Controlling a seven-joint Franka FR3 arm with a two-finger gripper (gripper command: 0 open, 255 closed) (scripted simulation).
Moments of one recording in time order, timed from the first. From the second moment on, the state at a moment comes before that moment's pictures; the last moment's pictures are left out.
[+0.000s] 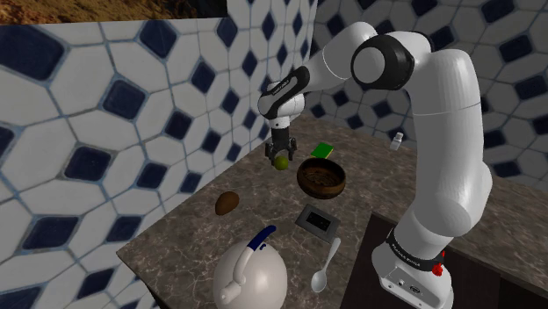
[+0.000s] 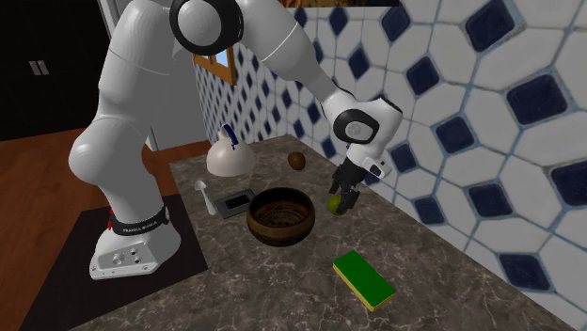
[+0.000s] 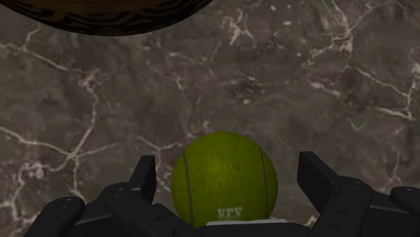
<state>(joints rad) -0.05 0.54 -0.09 -1.86 0.15 2.03 0.01</state>
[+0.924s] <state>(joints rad) -0.05 0.54 -0.09 -1.86 0.15 2.03 0.01</state>
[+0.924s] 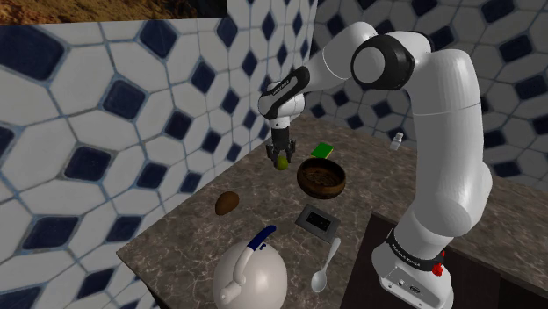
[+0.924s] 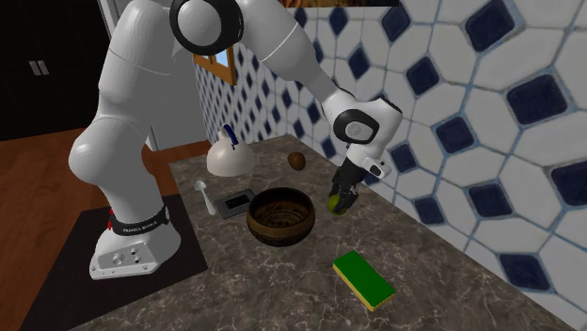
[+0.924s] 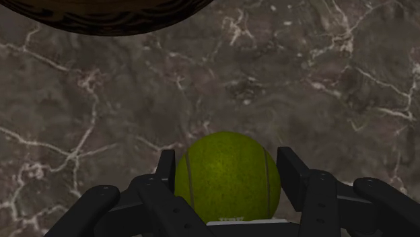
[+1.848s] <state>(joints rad) -0.04 0.42 -0.10 -1.84 0.13 1.90 0.02</state>
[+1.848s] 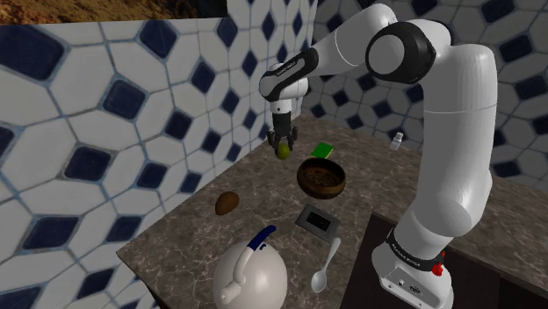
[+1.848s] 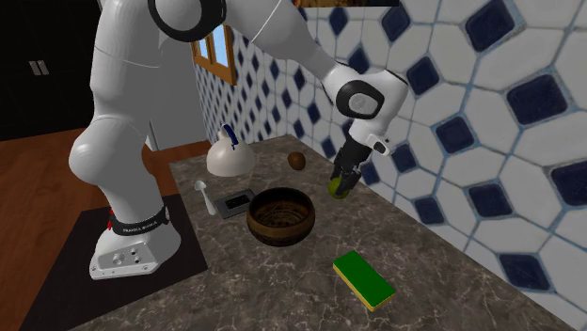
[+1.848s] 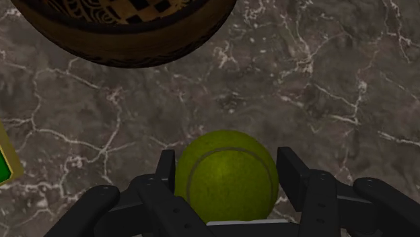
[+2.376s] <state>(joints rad) -0.04 0.37 -0.10 -1.80 0.12 1.82 0.03</state>
